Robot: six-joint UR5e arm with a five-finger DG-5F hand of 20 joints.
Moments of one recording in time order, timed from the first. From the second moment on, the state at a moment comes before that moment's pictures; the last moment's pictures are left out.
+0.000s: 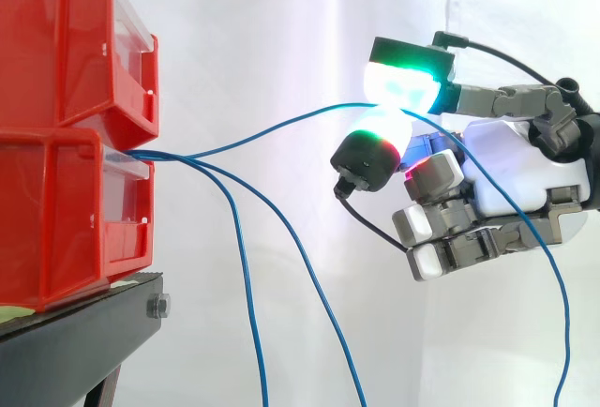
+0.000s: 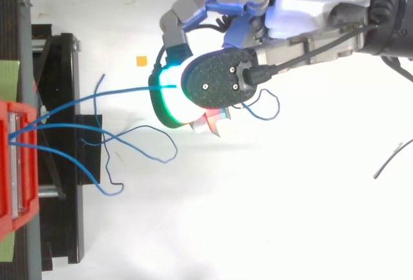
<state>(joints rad) 0.02 -2.18 -1.25 -2.96 -1.48 0.08</state>
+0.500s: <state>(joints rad) 0.02 -2.18 -1.25 -2.96 -1.48 0.08</state>
